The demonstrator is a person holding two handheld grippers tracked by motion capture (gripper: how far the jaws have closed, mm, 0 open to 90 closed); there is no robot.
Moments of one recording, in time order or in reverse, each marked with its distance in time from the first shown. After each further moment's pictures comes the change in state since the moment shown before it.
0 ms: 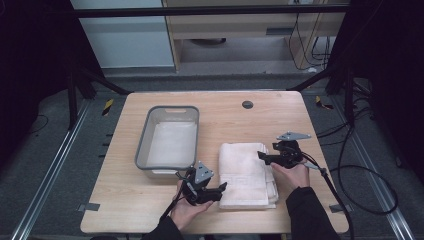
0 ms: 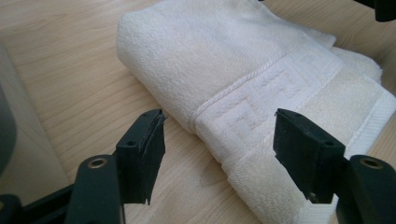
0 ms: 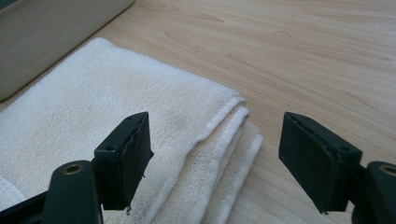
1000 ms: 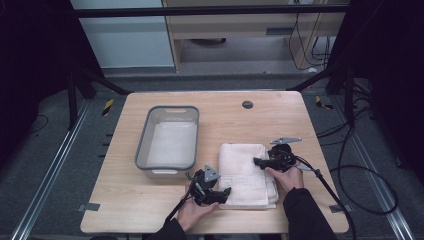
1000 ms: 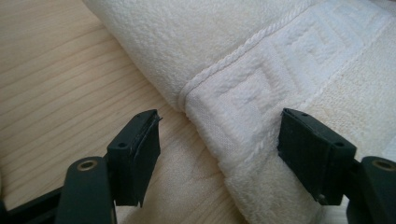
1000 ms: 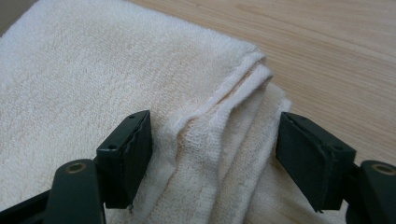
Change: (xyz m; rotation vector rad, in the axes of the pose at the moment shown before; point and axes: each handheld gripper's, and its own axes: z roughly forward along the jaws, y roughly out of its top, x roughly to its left) left arm 0.000 -0.014 0.035 0.112 -0.024 -0.039; right arm 0.002 -0.018 0.027 0.105 0.017 0.058
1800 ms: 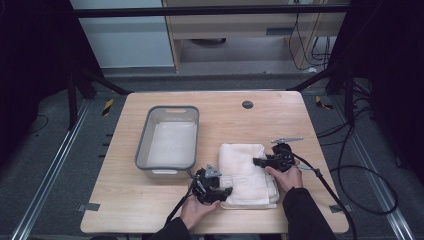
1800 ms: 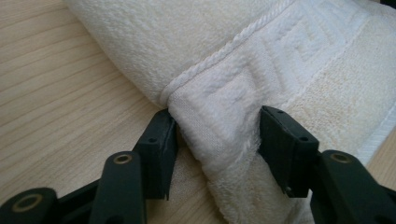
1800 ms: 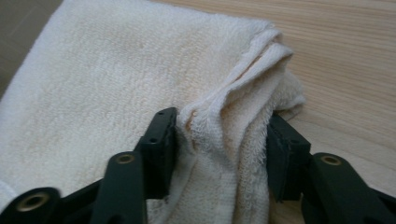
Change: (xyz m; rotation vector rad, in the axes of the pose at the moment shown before) left arm 0.003 0.003 0.008 0.037 -0.104 -0.061; right arm -0.005 -0.001 0.004 0.038 0.122 0.125
